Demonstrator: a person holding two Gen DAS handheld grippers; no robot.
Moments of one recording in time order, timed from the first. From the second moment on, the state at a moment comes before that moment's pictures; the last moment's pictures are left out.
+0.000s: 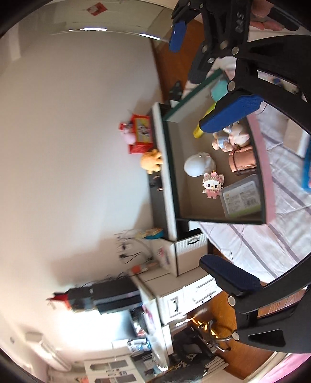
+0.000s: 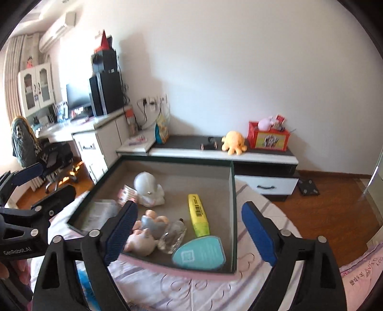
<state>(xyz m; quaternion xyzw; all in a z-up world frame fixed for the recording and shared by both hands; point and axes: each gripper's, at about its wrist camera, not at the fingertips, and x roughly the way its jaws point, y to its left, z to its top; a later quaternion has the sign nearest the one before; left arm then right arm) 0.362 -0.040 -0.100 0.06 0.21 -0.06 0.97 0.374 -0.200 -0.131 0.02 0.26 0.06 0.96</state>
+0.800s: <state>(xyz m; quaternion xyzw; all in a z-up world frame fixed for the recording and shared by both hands) 0.094 -0.005 -0.056 0.01 0.07 -0.04 1.00 0.107 -0.154 -0.074 0.00 0.10 0.07 0.99</state>
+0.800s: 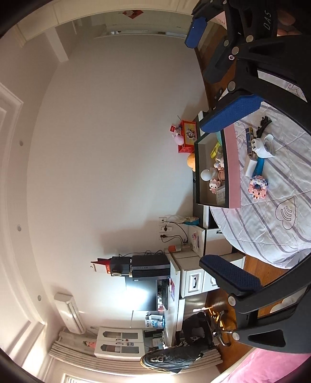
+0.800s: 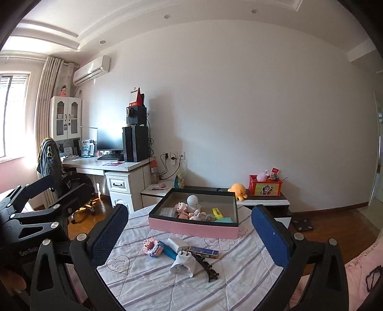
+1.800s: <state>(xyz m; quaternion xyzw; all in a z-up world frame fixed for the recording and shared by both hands) 0.079 -0.011 -0.059 0.01 0.06 -0.02 1.00 0.084 -0.151 -0.077 -0.01 0.09 0.06 0.99</state>
